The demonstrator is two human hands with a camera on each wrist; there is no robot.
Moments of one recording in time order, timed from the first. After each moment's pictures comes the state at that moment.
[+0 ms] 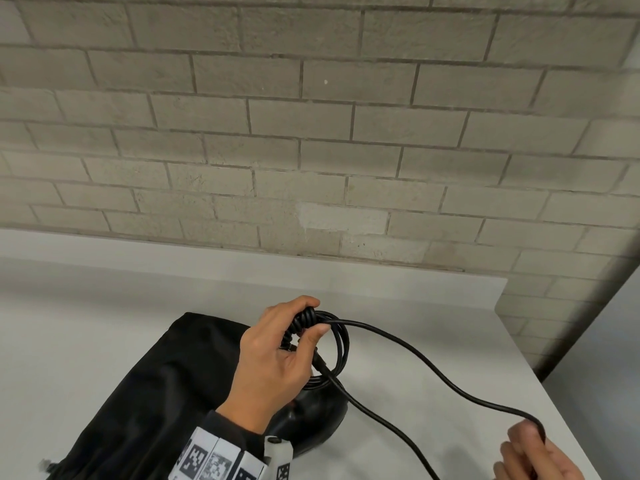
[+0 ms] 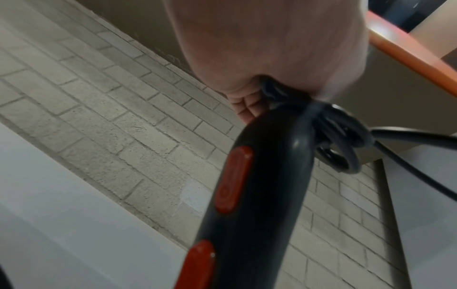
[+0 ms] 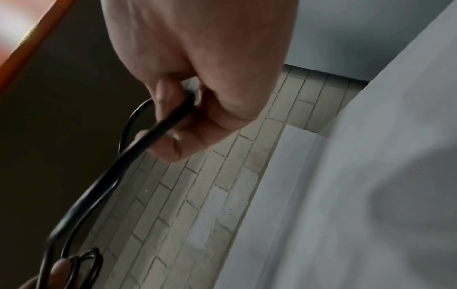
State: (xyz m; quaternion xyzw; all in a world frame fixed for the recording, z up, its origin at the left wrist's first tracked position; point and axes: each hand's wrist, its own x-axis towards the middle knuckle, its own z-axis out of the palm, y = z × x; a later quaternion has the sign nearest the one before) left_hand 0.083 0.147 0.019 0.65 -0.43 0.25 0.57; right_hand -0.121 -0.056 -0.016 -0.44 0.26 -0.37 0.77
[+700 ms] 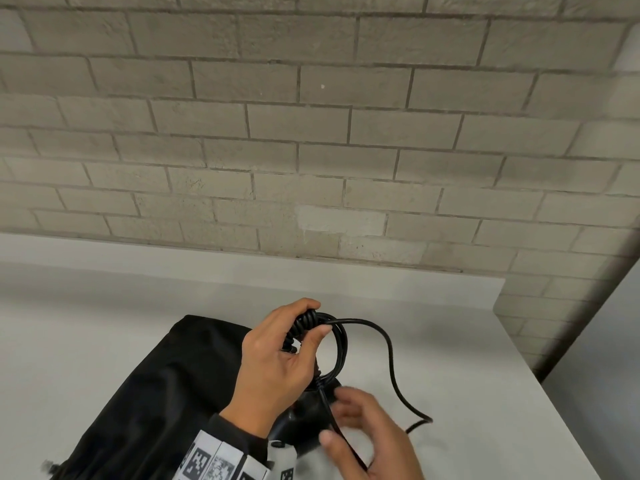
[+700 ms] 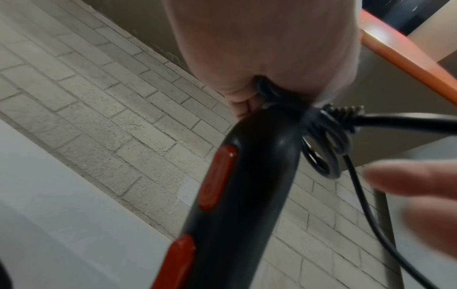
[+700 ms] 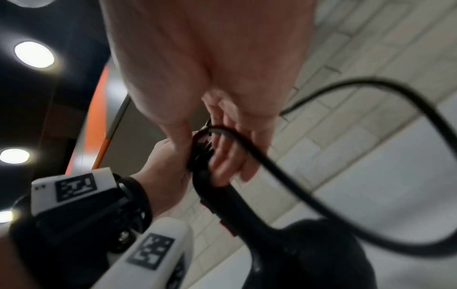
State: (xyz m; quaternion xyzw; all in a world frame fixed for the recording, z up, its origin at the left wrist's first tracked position) left_hand 0.077 0.144 0.021 0.66 -0.42 0.25 0.58; right_hand -0.072 0.052 -0.017 -0.81 0.08 -0.23 0.54
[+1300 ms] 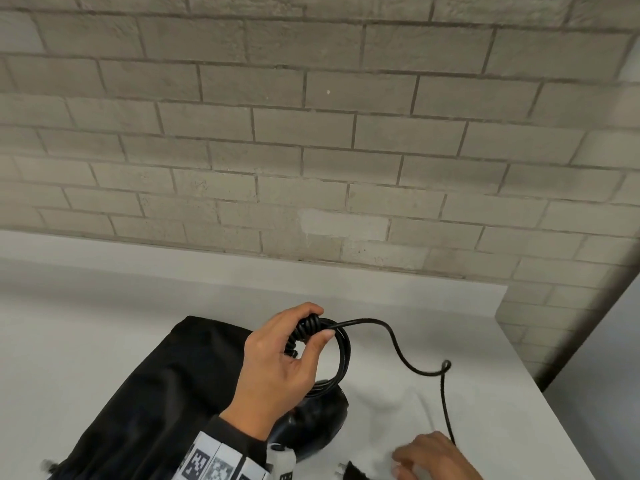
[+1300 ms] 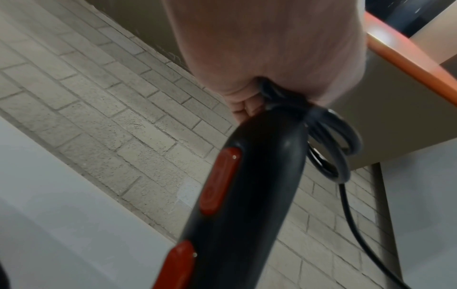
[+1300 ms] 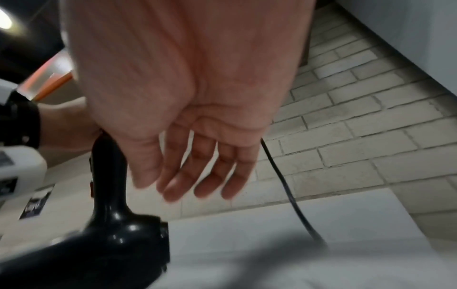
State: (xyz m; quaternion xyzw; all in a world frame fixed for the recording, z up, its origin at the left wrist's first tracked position) left_hand 0.076 0.146 0.023 0.66 -0.42 0.23 0.58; right_hand -0.102 -0.043 -0.061 -0.97 0.05 -0.17 0.19
